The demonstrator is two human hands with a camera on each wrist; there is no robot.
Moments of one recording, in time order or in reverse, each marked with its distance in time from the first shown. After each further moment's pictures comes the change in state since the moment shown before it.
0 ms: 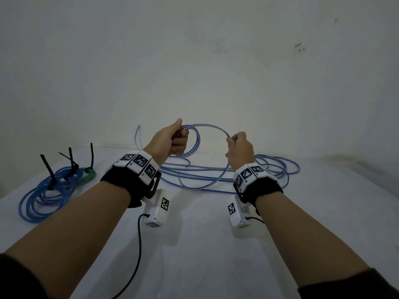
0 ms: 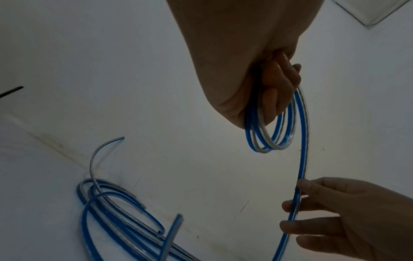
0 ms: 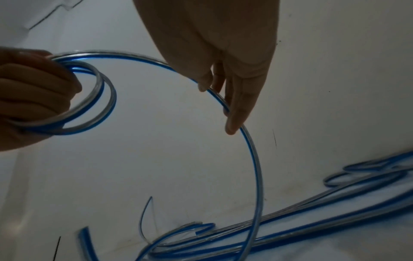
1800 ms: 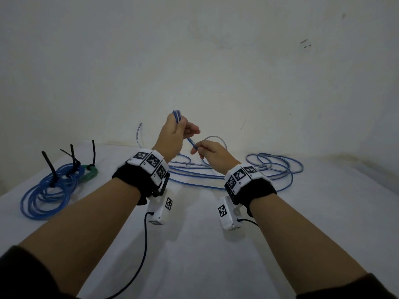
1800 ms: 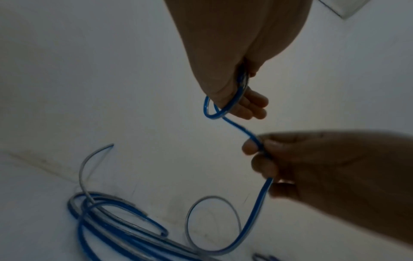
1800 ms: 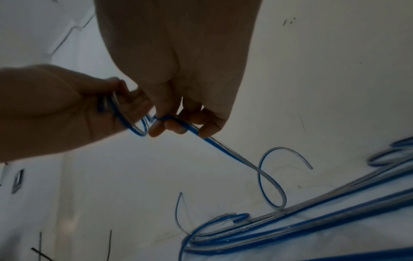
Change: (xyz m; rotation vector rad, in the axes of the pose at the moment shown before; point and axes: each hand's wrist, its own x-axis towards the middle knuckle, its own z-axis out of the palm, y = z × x) left_hand 0.016 -0.020 0.003 0.365 0.257 0.419; right_hand -0.019 -0.024 0.024 0.095 -0.567 -0.292
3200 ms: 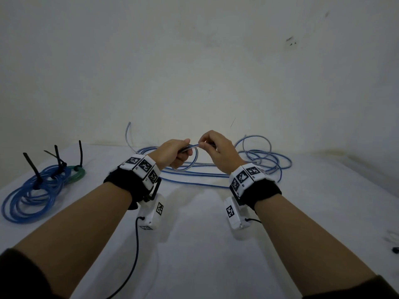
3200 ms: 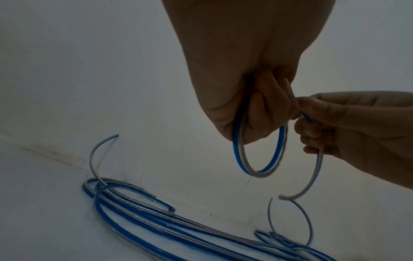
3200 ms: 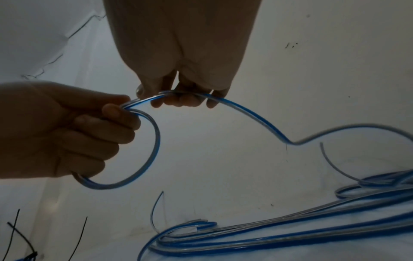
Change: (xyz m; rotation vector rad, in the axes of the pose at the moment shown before) left_hand -0.014 -0.003 0.012 0.007 -0.384 -0.546; right_hand -0.021 0.020 -0.026 -0.169 0.237 -0.193
